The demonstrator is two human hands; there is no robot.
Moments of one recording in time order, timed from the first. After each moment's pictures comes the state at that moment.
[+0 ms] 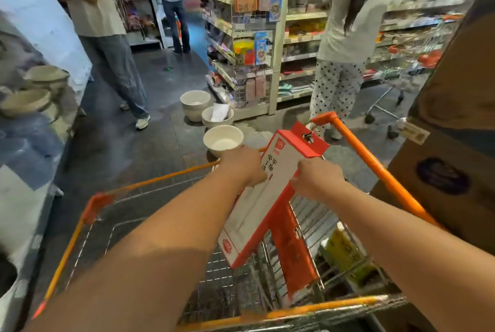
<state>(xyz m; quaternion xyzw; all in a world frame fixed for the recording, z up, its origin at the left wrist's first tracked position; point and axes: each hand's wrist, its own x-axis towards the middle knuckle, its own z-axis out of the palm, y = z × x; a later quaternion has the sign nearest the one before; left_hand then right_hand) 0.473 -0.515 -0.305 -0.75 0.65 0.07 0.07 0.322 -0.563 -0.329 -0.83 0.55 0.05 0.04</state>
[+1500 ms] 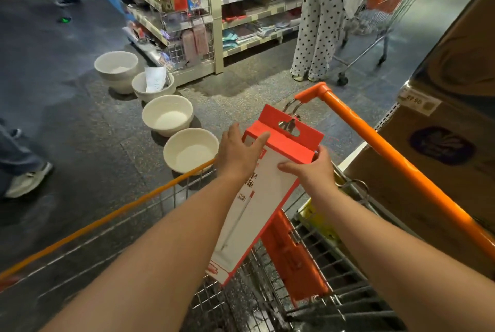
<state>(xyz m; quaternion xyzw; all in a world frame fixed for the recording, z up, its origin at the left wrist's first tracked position) 0.509 -0.681 -0.427 -0.72 0.51 0.32 -0.35 0.355 -0.670 -0.440 -0.41 0.67 -0.41 0.46</state>
